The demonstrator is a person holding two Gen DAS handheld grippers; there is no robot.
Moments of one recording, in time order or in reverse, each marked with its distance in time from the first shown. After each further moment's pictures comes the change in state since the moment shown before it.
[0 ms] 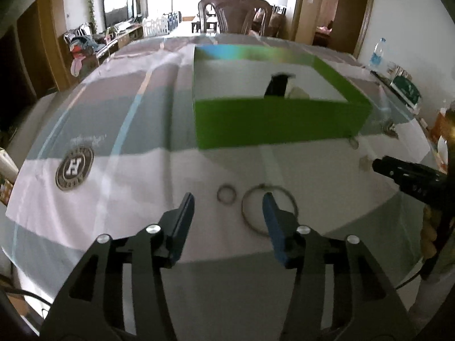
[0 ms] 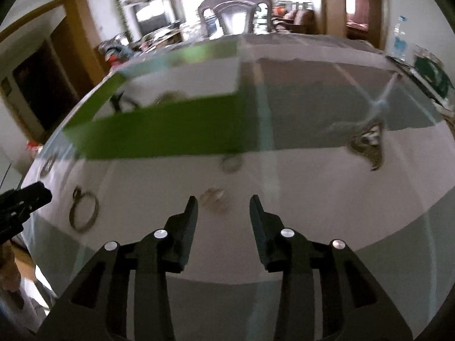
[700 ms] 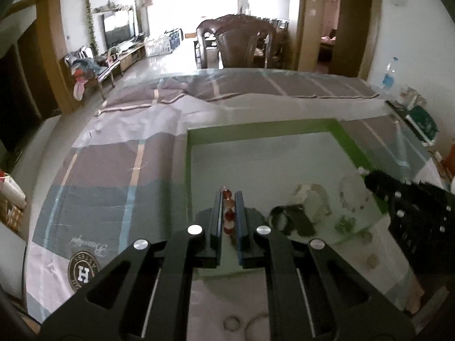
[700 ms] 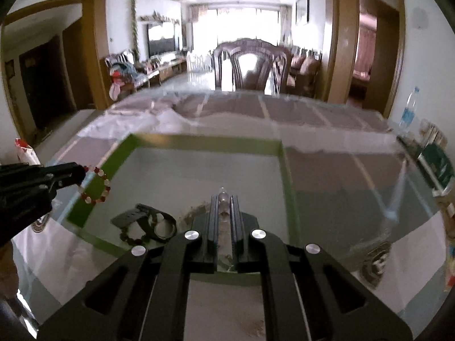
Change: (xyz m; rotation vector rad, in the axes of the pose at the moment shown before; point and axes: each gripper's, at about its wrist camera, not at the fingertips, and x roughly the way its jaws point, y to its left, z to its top) left arm 0.039 -0.007 0.152 0.032 -0.081 0.053; right arm 0.022 0.053 0.128 -0.077 -0.154 -0.097
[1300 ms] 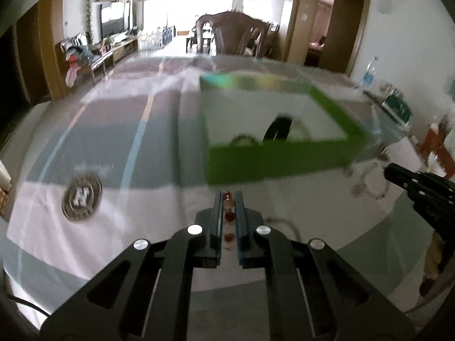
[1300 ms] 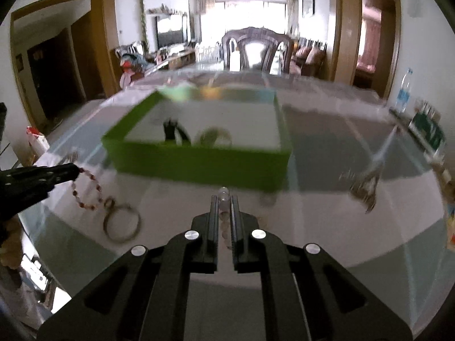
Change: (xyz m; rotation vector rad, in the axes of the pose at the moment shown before) left arm -0.065 0.030 -0.111 -0.040 -0.029 -0.112; right arm -0.094 -0.005 -0.083 -0.024 -0.024 0.041
